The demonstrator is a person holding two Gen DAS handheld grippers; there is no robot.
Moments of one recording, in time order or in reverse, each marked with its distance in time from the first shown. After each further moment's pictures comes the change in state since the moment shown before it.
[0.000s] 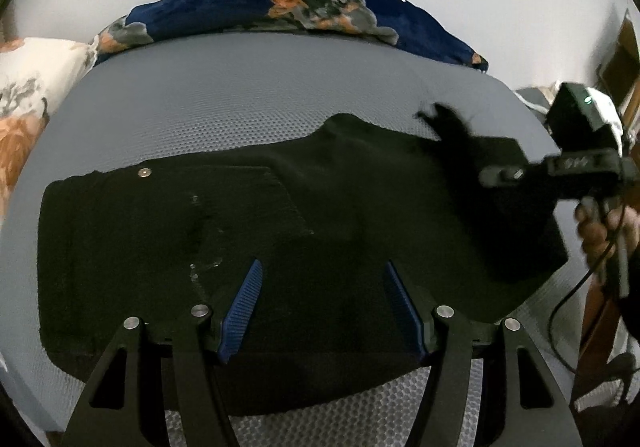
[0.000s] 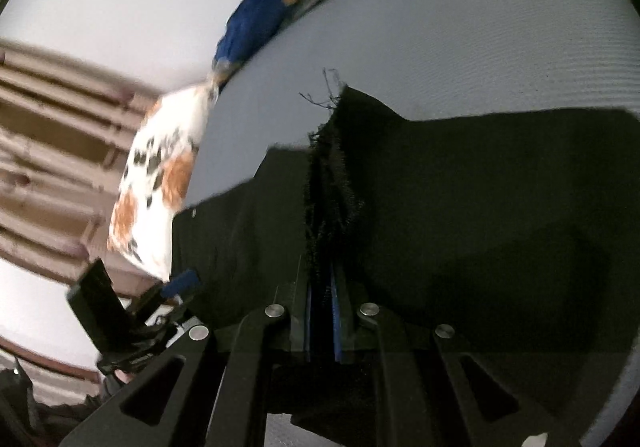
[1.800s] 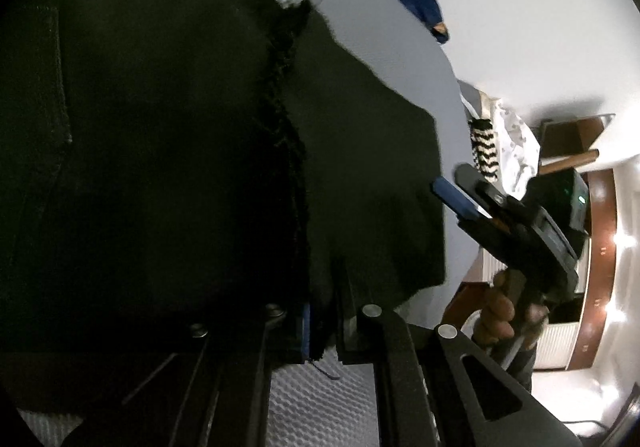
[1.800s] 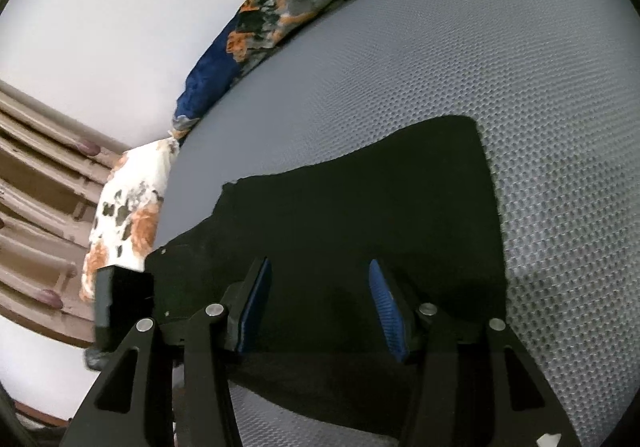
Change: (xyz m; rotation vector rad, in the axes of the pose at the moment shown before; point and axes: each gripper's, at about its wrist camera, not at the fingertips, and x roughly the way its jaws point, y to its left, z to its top) left arm 0.075 -0.041 0.010 -0.334 0.375 -0.514; right arm -0.076 -0.031 -0.045 0.167 -0.262 -0.168
